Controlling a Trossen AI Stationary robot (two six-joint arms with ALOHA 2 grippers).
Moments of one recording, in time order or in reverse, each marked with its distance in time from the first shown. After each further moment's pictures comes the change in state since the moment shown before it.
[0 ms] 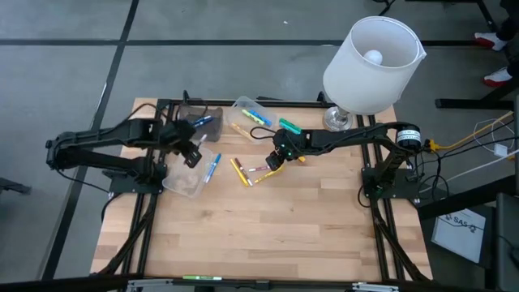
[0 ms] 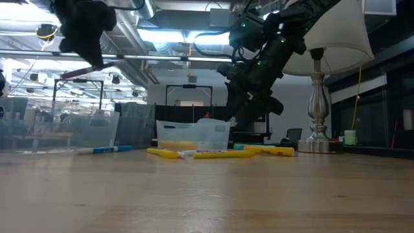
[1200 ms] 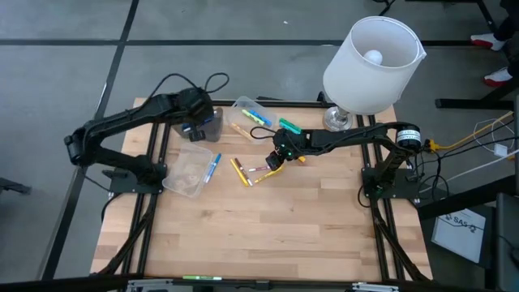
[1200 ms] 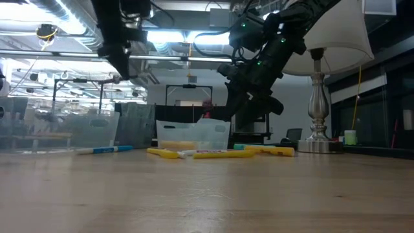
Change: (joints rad) left arm 0.332 0.349 0.218 0.060 -0.202 0.992; right arm 0.000 0.000 0.000 0.001 0.000 0.004
